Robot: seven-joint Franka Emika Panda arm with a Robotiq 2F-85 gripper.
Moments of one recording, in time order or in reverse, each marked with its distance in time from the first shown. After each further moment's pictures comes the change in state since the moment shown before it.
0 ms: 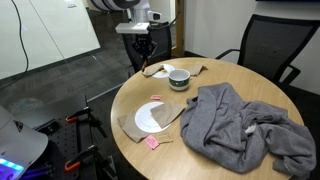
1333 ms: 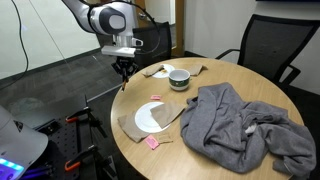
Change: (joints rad) arm 0.016 0.067 0.096 -0.173 -0.021 0.031 -0.139
